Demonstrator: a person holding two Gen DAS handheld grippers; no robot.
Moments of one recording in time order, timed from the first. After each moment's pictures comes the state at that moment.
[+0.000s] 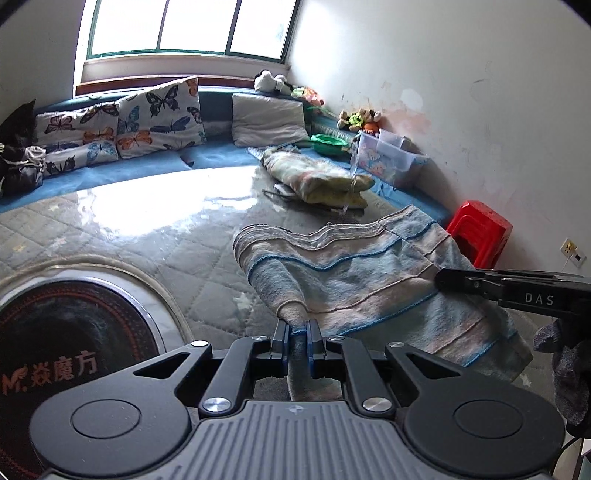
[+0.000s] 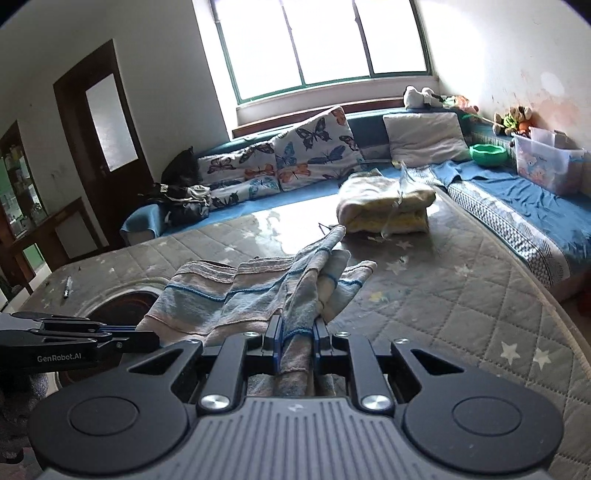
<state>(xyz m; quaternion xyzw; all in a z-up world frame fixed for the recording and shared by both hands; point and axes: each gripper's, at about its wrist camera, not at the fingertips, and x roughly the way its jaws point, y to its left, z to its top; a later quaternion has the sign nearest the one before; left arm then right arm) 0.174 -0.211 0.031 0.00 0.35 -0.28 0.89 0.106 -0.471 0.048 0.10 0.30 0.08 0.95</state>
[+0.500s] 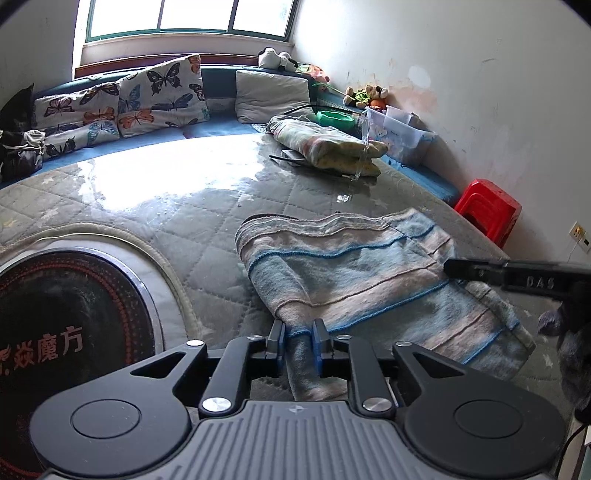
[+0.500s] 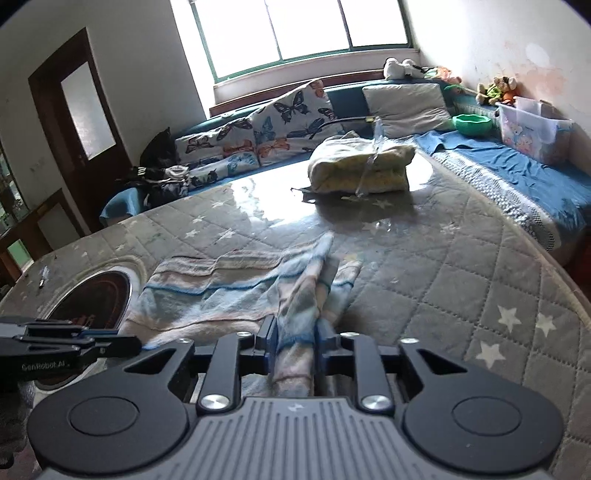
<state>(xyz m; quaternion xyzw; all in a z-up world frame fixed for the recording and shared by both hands) 0.181 -0.214 0.003 0.01 0.38 -0.27 0.89 0.119 -0.482 0.015 0.11 0.33 0.04 0.94</state>
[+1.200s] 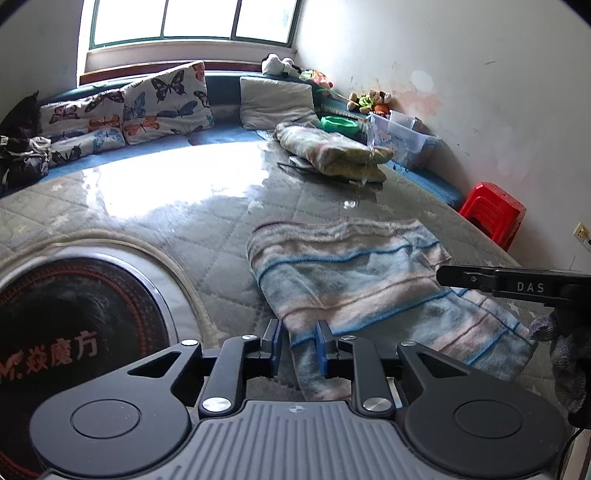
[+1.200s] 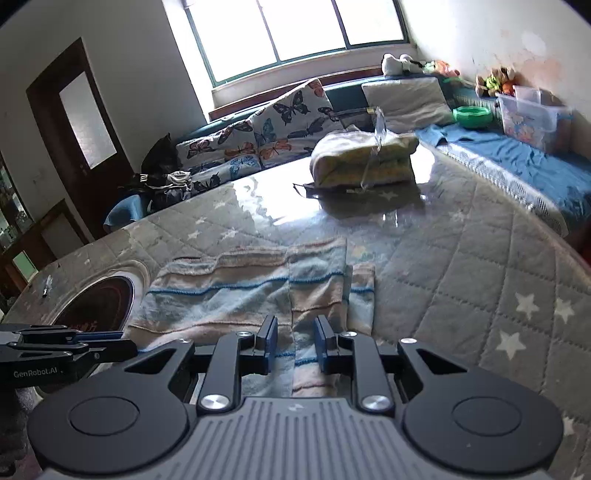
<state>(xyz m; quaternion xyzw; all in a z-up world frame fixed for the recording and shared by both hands) 0.179 -0.206 0.008 0.01 0.36 -0.27 0.89 0.127 -0.480 0.002 0.13 0.33 0.06 0.93</state>
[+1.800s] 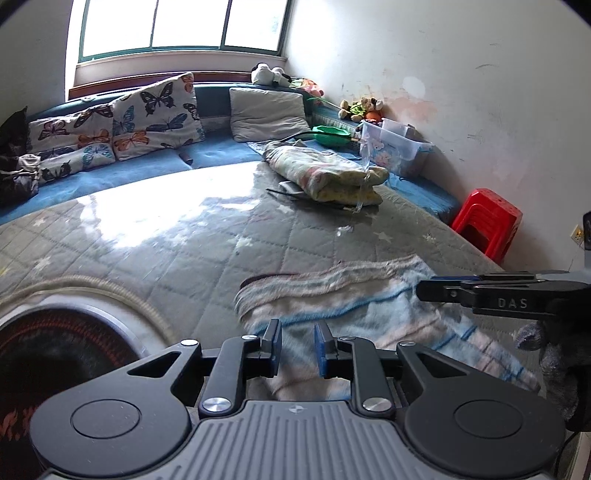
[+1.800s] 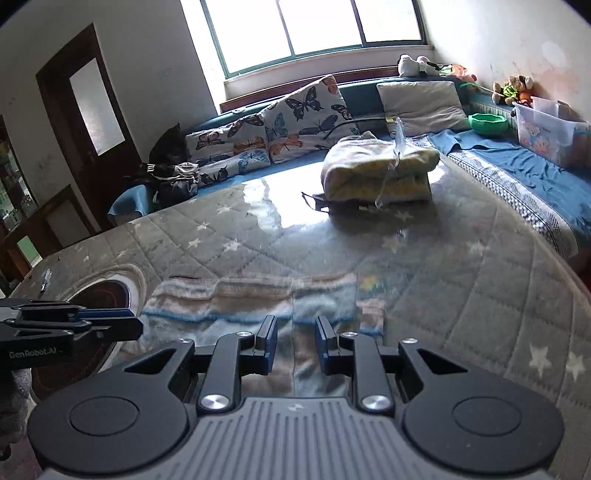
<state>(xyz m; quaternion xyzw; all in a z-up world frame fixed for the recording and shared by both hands) 0.214 -0.228 0.022 0.02 0.35 -0.28 0.89 0.166 -0.483 0.009 0.11 0.34 0.08 0.93</state>
